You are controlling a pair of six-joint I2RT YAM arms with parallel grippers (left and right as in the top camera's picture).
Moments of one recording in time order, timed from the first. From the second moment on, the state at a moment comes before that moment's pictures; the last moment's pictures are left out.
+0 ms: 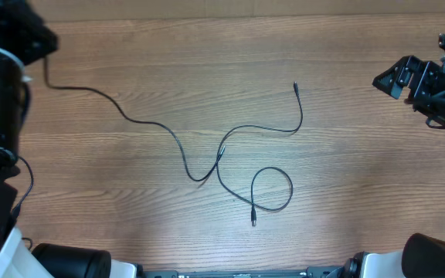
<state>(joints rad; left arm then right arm) -0.15 1.62 2.85 -1.30 -0.36 -0.43 -0.32 1.60 2.00 -1.61 -0.44 0.10</state>
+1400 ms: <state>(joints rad) 0.40 2.24 2.84 -1.50 -0.25 -0.38 -0.32 1.60 2.00 -1.59 -0.43 0.10</state>
